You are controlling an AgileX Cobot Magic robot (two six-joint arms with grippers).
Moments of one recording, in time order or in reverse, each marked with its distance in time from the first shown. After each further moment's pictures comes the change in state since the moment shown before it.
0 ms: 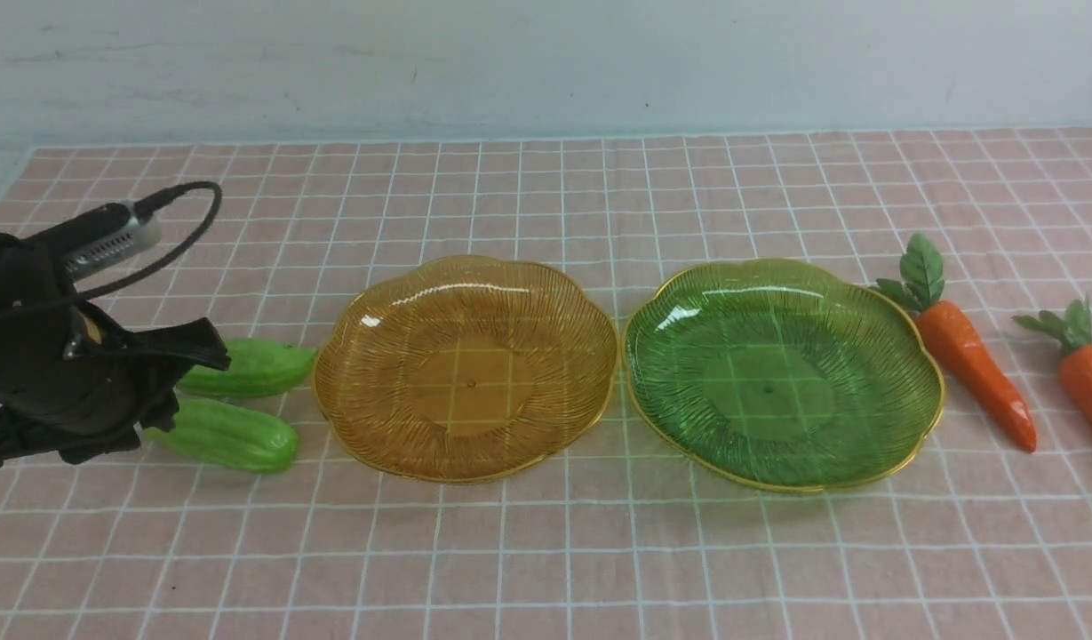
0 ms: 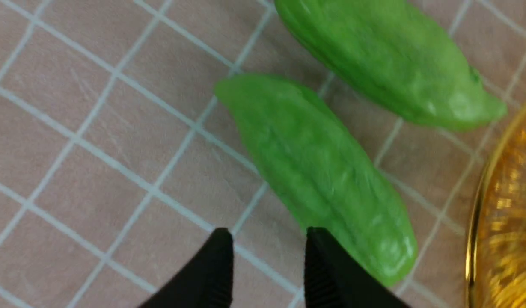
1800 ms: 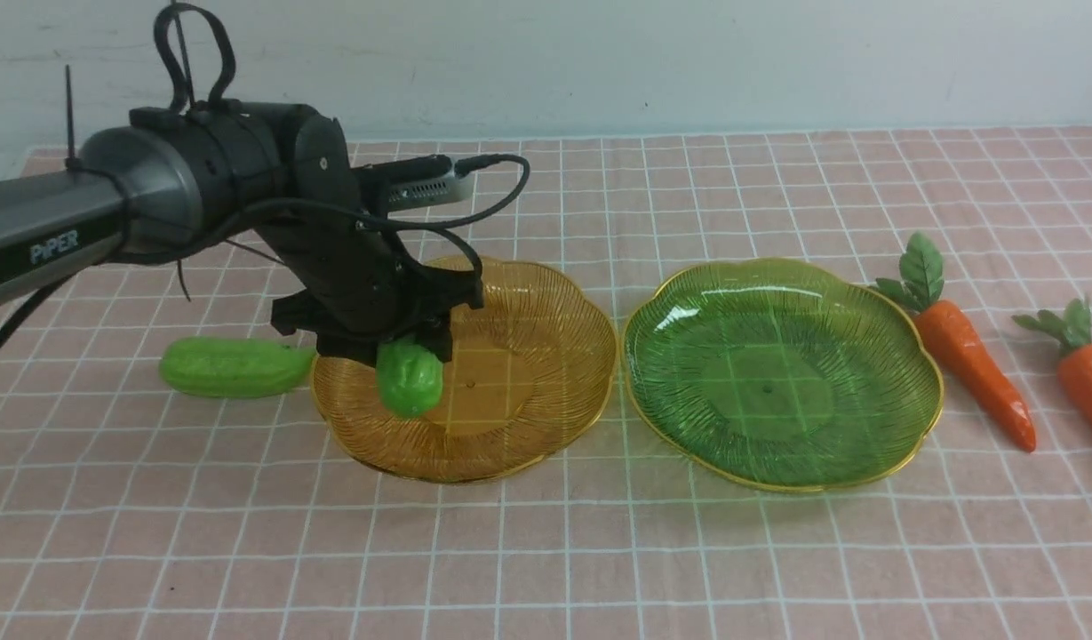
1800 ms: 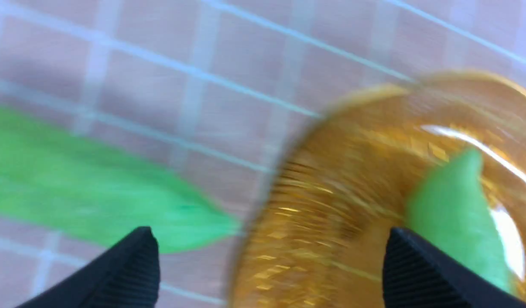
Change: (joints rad) right arm 0.000 0.110 -0.191 -0.286 0.353 0.154; left arm -0.043 0.455 -0.715 -0.345 0.337 0.468
